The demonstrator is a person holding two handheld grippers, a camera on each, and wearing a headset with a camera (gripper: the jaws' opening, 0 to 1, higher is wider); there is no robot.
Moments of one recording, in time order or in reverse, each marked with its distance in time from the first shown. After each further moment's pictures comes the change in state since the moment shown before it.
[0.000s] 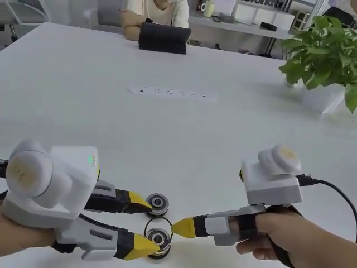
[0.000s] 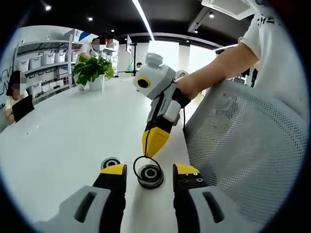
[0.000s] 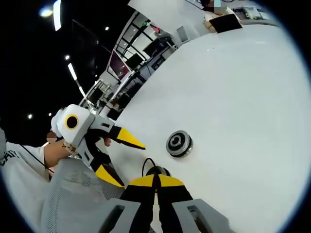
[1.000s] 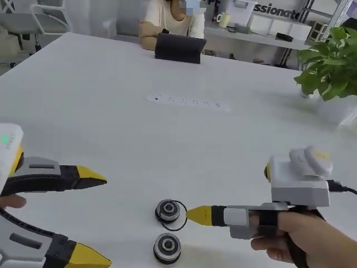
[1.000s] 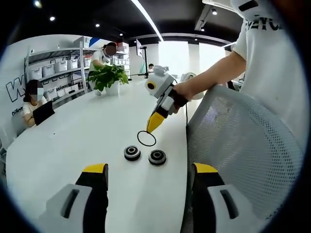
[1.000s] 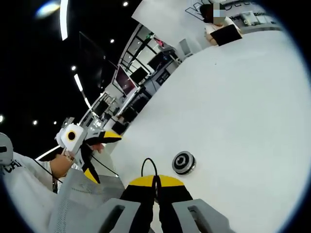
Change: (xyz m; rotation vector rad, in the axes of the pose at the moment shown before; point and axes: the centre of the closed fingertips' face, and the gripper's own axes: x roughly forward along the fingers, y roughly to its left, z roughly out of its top) left arm -0.094 -0.004 0.001 0.020 -0.001 0.153; right arm -0.018 0.011 0.032 -0.005 -0.136 0.040
